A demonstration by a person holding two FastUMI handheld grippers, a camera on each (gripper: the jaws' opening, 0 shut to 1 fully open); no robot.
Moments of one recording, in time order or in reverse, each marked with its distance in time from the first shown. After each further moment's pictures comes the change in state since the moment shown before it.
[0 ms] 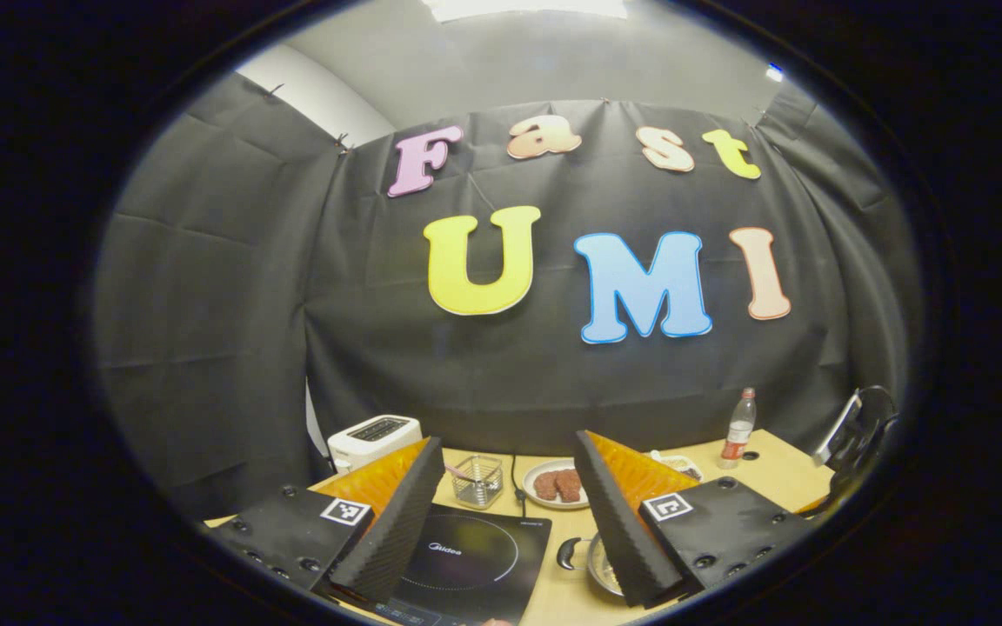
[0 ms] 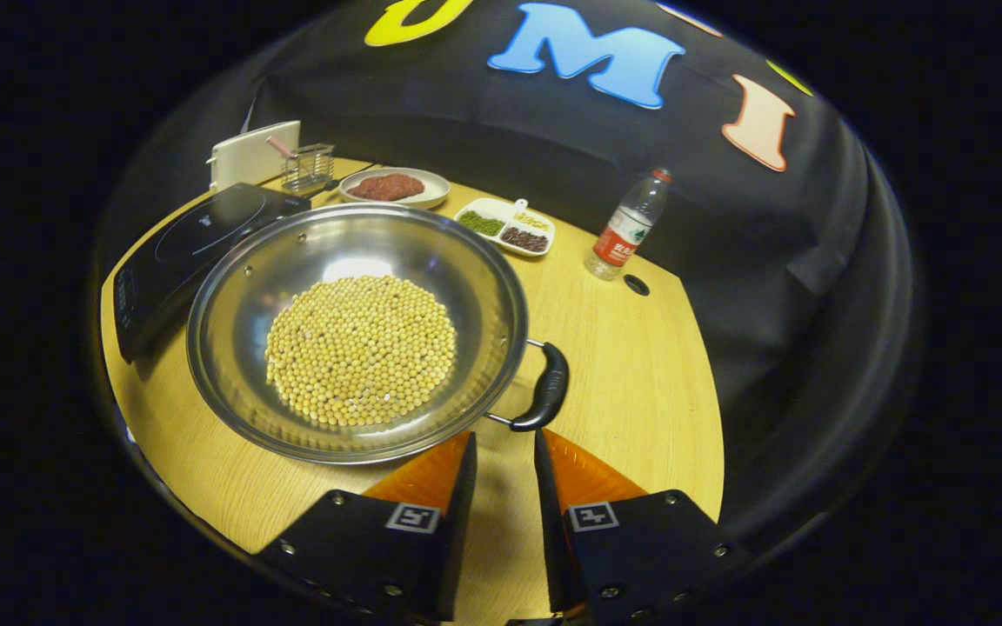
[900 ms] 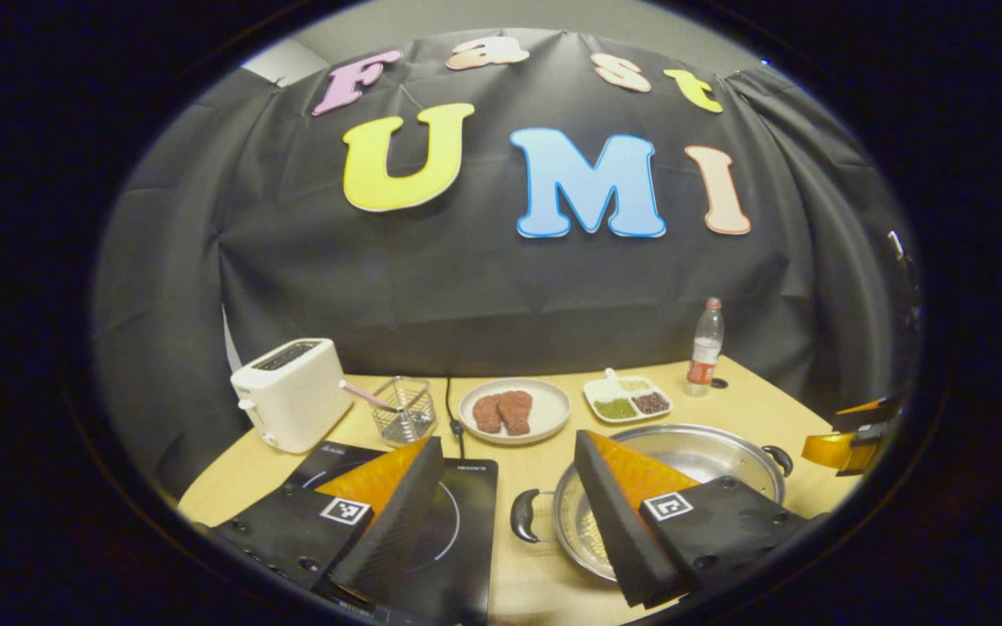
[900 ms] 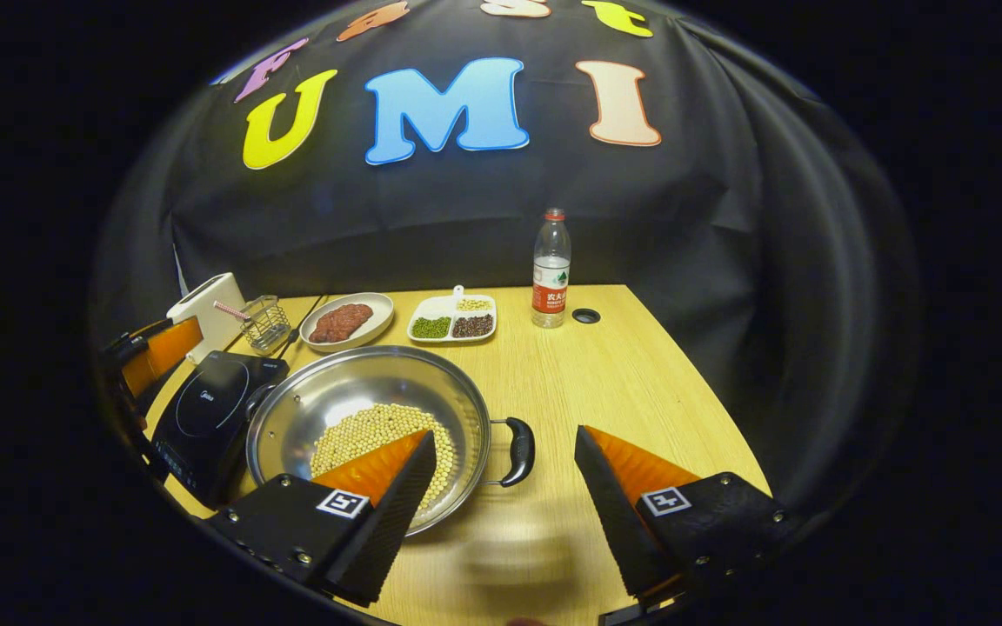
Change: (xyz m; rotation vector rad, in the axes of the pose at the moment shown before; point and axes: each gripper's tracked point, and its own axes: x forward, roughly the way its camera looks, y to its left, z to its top) left arm 0.073 -0.068 -0.142 0.026 0.311 -0.238; right arm -0.025 -0.013 0.056 0.388 -0.201 -0.024
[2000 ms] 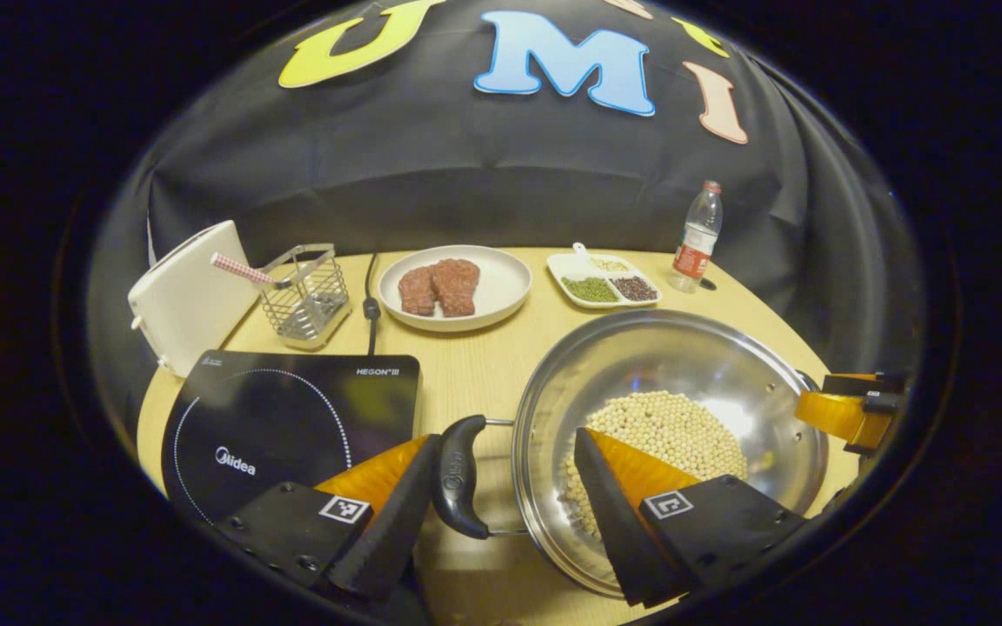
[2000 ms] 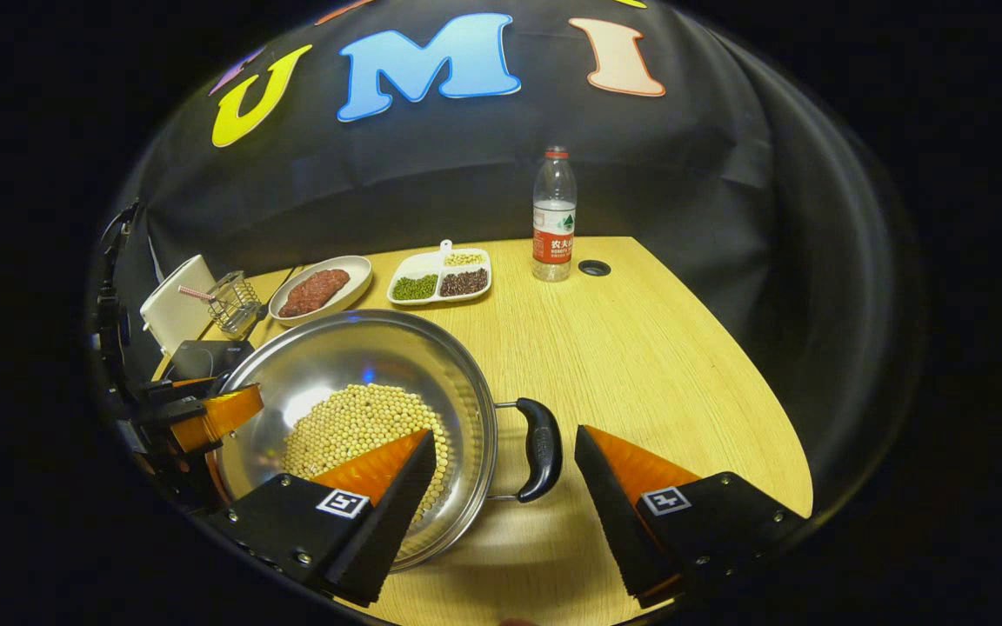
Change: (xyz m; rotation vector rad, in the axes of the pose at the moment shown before) left arm 0.084 -0.040 -0.127 -0.019 0.376 -0.143; right arm 0.064 0.005 -0.037 0.039 0.148 -0.028
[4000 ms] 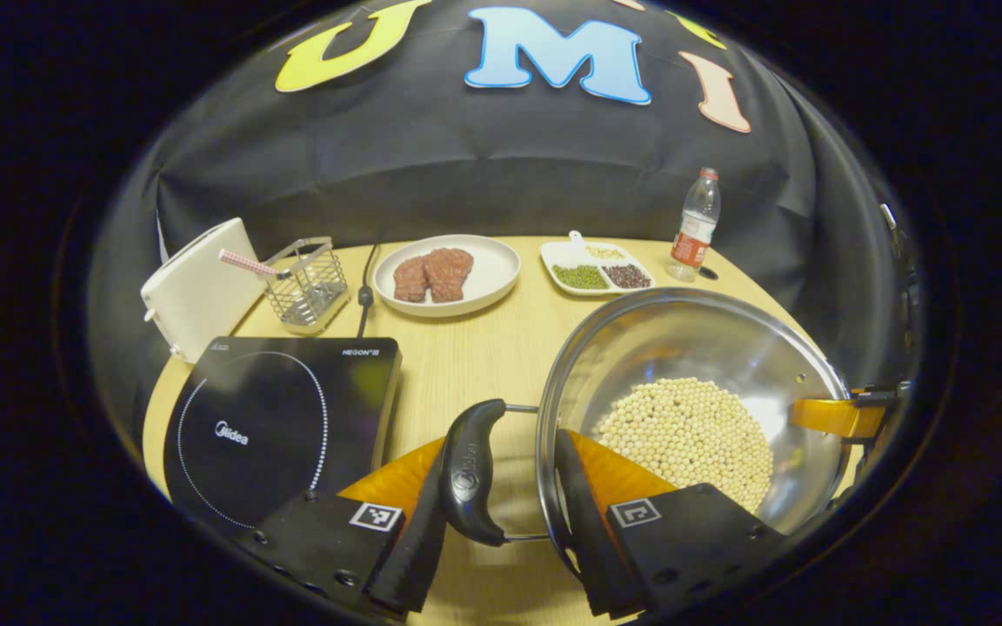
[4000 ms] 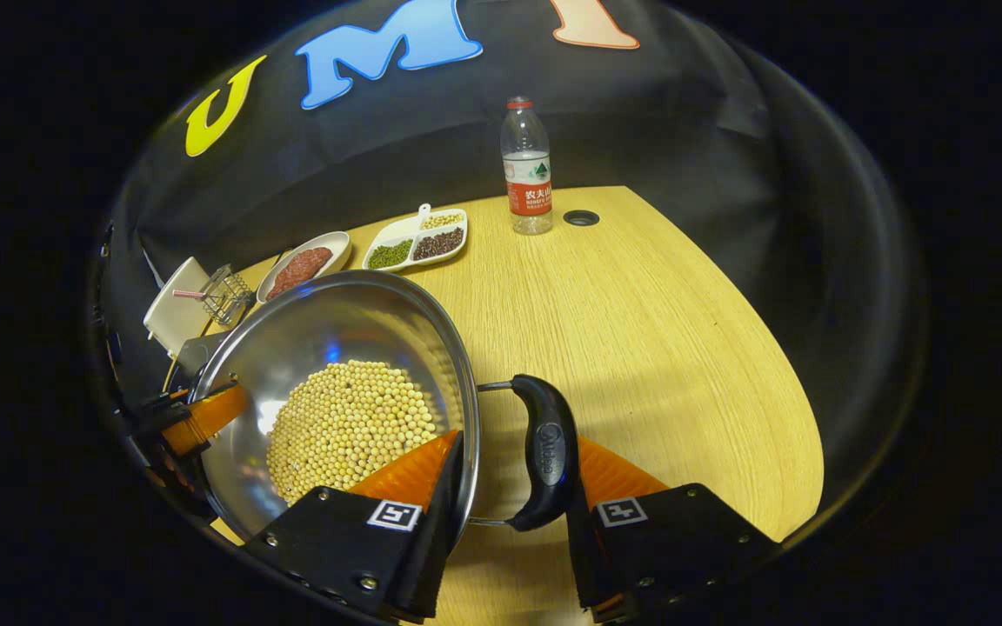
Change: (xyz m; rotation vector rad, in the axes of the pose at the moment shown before) left arm -0.025 -0.032 -0.001 -0.005 -0.006 0.063; right arm 0.002 -0.036 -0.014 0.060 0.116 0.077
